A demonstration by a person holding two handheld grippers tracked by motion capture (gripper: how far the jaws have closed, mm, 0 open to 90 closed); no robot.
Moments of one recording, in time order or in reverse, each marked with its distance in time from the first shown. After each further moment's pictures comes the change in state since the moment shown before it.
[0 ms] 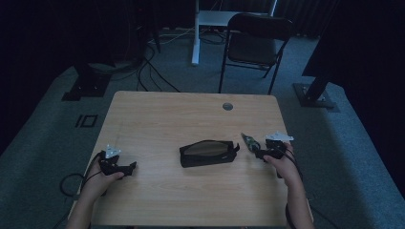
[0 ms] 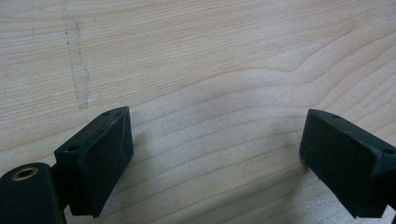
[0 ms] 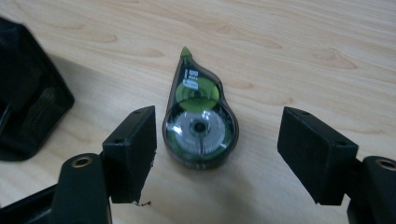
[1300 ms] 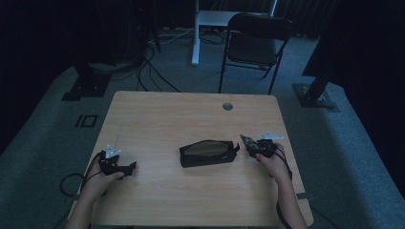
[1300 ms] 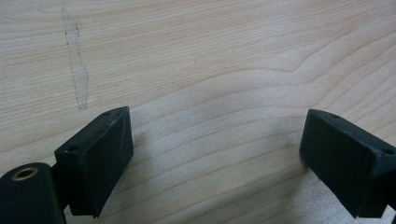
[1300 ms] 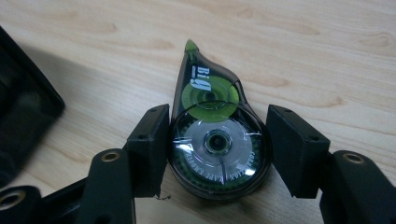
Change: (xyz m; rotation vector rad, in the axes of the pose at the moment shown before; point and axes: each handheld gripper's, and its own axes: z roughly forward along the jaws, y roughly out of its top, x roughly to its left) left arm 0.000 0.000 0.000 0.000 -0.001 0.001; right arm 0.011 -0.001 0.030 0.033 0.016 0.028
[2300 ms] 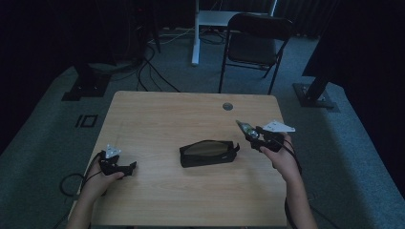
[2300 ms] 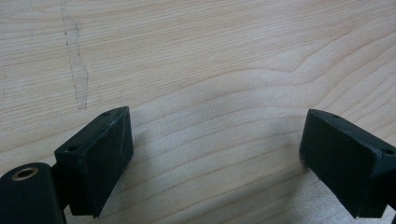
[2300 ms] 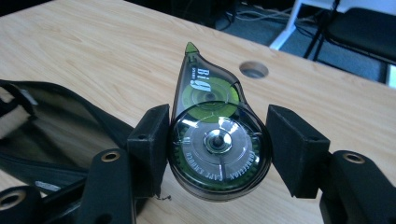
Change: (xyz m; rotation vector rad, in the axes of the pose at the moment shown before) left arm 0.000 0.000 0.000 -0.001 -0.001 0.000; right arm 0.025 0.057 -0.076 -0.207 0.111 -0.123
